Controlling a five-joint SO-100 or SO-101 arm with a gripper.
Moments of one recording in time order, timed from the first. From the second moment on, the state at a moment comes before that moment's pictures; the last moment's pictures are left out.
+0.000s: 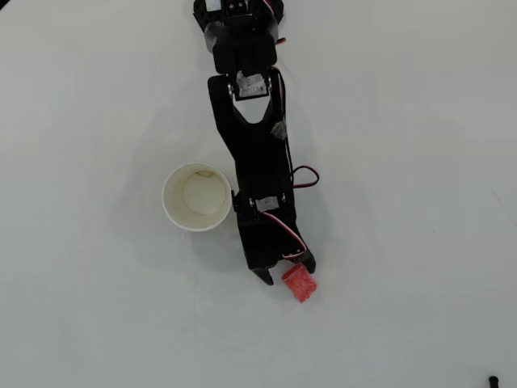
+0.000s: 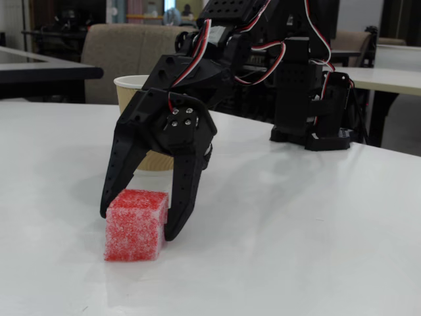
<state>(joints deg) -5.0 69.8 103.5 -9.9 -106.4</state>
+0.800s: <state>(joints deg) -7.1 72.3 106.3 -9.9 -106.4</state>
